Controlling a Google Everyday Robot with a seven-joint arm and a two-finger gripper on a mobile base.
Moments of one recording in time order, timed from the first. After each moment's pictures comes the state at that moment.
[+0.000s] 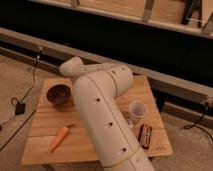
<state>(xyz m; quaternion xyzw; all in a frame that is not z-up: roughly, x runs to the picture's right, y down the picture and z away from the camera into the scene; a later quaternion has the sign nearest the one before) -0.097 0.113 0.899 -0.35 0.32 0.36 0.80</state>
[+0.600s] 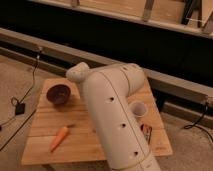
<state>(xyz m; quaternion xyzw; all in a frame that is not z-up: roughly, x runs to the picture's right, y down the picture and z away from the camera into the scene) -0.063 0.124 0.894 -0.33 0.33 0.38 0.80</state>
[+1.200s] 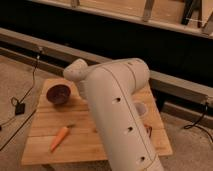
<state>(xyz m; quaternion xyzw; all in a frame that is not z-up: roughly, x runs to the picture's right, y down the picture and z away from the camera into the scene) -0.077 0.099 0.861 -0.29 0.30 0.37 0.83</state>
